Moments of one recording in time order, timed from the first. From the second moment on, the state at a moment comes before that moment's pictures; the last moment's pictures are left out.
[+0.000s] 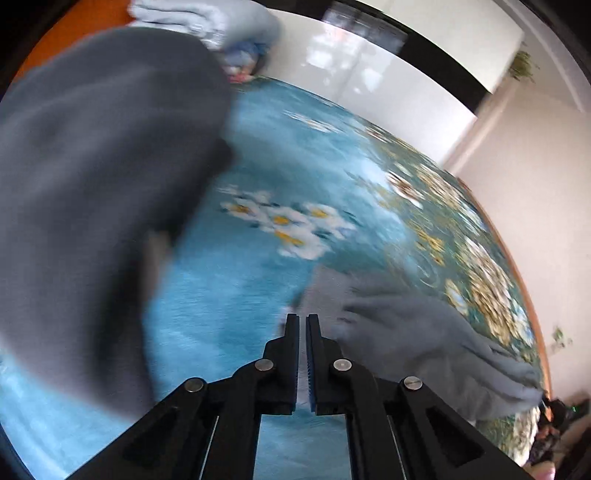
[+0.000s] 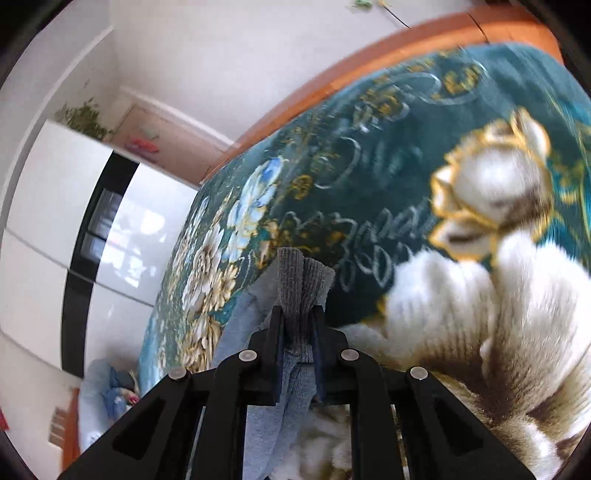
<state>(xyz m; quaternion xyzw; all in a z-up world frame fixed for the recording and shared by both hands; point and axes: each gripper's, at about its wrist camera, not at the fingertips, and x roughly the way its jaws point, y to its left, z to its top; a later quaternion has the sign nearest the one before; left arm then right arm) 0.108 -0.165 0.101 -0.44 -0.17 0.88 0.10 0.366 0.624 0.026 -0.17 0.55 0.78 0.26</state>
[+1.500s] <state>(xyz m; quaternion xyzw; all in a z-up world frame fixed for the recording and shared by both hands) 0.085 -0.141 0.085 -0.51 -0.14 0.84 0.14 0.376 0.600 0.085 -0.21 0.48 0.82 0.25</state>
